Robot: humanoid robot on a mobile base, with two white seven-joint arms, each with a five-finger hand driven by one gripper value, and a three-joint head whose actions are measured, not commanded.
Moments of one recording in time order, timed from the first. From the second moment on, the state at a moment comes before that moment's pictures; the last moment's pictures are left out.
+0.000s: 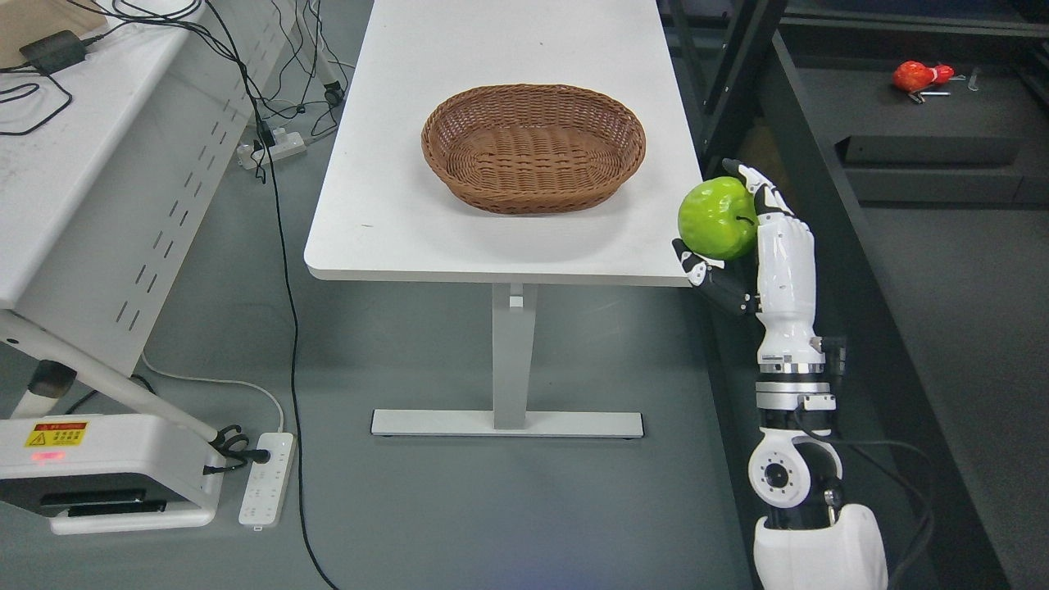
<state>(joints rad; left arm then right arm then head) -0.04 0.00 0.07 -0.10 0.04 -0.06 -0.14 -0.07 0.00 0.04 -1.72 0.82 -0.22 -0.19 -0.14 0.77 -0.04</state>
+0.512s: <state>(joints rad) -0.04 0.00 0.07 -0.10 0.04 -0.06 -0.14 -0.05 0.00 0.05 -1.72 0.82 -0.23 -0.18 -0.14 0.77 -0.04</state>
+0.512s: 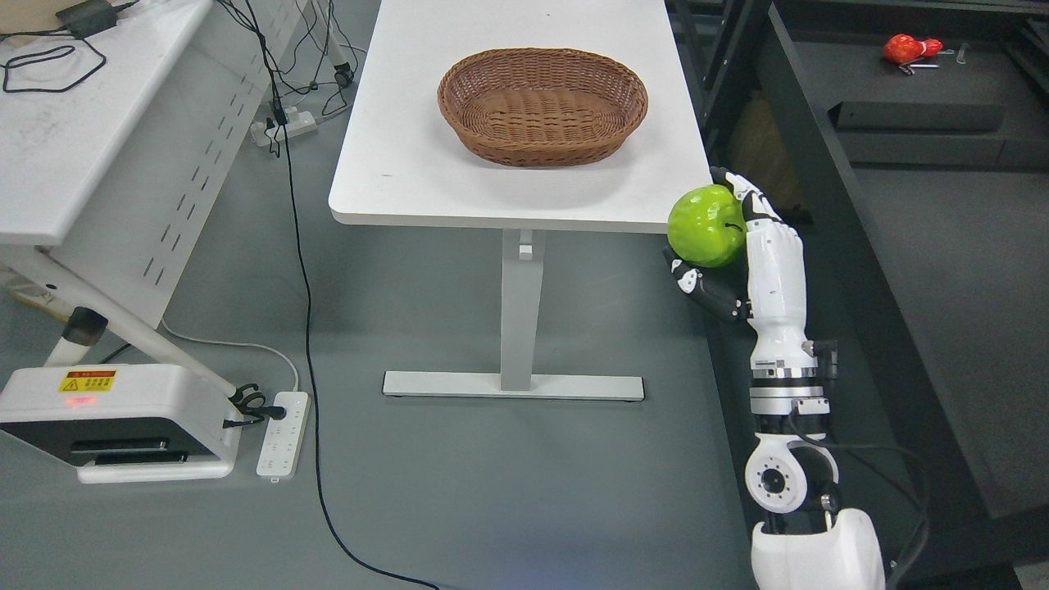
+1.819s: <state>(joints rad) -0.04 0.00 0.07 -0.10 0.04 -0.06 -0.14 -0.04 0.00 0.05 -1.72 0.82 -0.24 -0.17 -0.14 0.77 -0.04</state>
